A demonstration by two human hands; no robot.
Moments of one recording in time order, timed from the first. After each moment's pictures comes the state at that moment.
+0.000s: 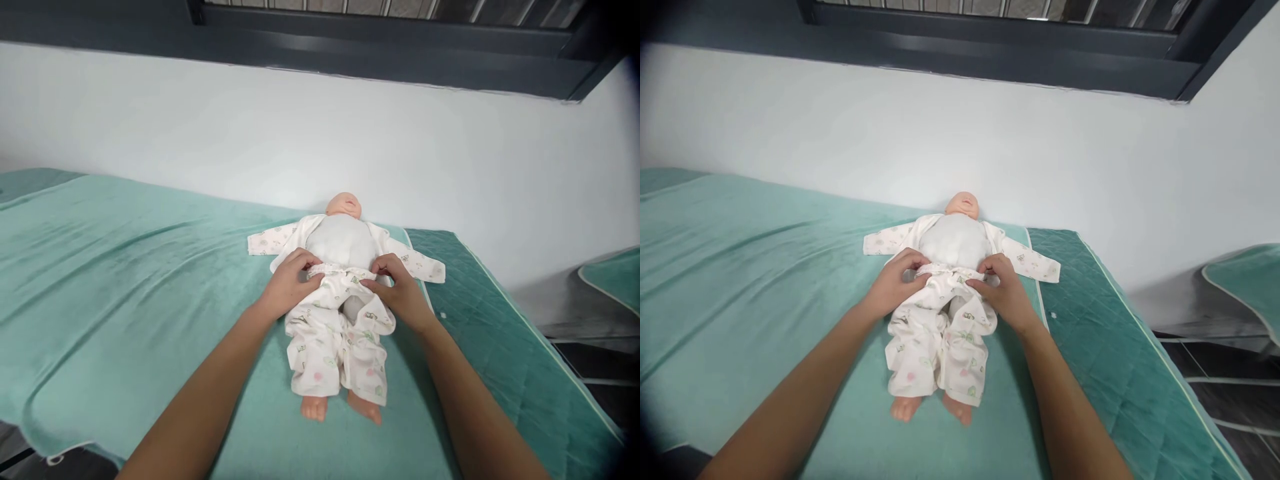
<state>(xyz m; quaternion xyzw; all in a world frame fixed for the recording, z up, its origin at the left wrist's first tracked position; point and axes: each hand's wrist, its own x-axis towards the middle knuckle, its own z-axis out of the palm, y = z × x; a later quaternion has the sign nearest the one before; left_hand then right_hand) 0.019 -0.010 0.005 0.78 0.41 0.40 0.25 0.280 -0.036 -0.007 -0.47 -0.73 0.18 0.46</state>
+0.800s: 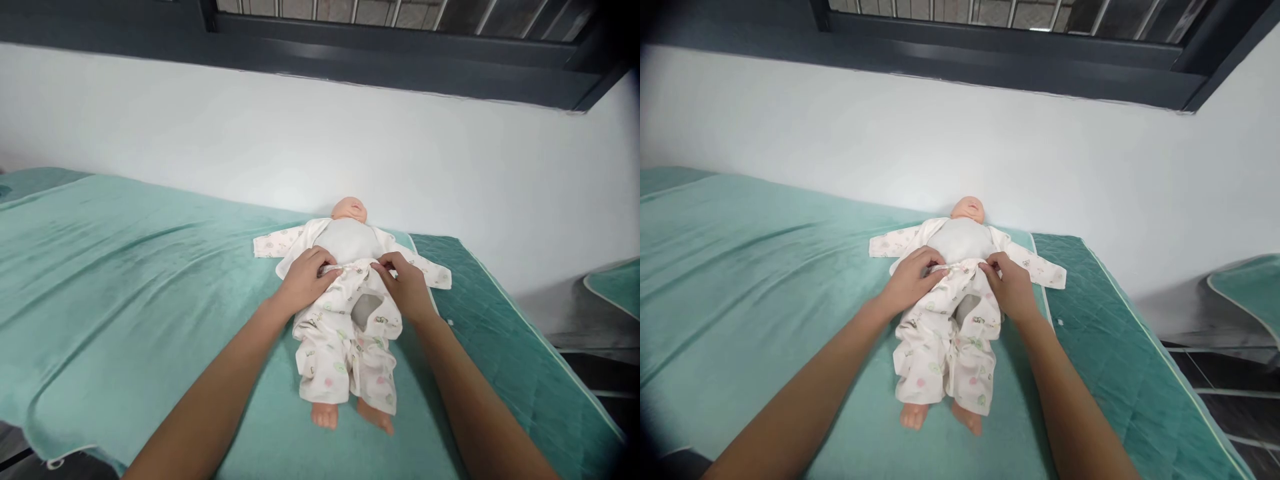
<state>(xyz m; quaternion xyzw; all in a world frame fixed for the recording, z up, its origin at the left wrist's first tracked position) 0.033 0.001 0.012 0.81 0.38 0.39 0.21 0.273 -0.020 -0.001 -0.57 -0.71 0.08 0.42</state>
